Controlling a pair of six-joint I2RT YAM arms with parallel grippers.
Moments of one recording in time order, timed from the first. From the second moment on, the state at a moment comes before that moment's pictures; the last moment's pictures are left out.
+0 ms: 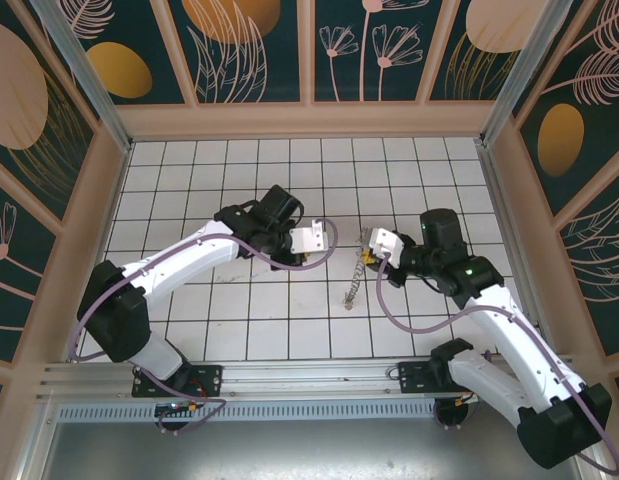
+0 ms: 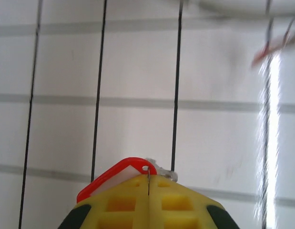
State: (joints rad) left arm -0.75 1.57 1.23 -0.76 0.19 0.72; right arm 0.40 0.86 0.77 -0.59 -0.58 -0.74
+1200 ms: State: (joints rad) left arm -0.72 1.53 1.03 -0.69 0.04 0.78; right arm 0.35 0.78 0.77 -0.63 -0.47 -0.73
